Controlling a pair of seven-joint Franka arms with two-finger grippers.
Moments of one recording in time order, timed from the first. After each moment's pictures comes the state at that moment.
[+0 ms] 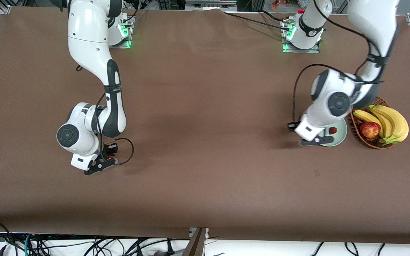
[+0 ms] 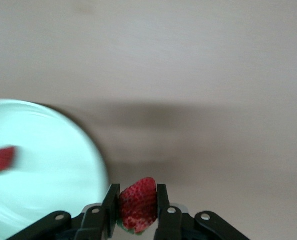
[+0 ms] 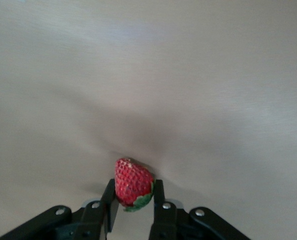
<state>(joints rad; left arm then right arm) -0.03 0.34 -0.09 -2.01 0.03 2.21 -0.22 0.75 0.89 -0.71 -1.59 0.63 2.18 -0.58</state>
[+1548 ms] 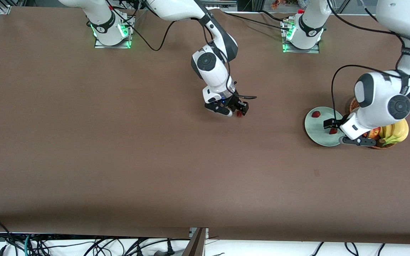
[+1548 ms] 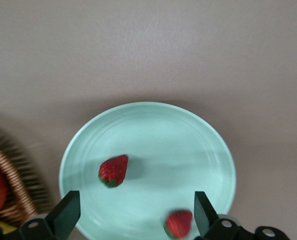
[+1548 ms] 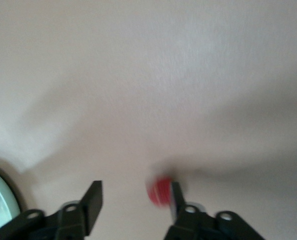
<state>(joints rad) -0.02 0.31 0.11 -2.06 -0.04 2.23 0.19 1.19 0.88 -0.33 -1.41 0.71 2.61 1.00</state>
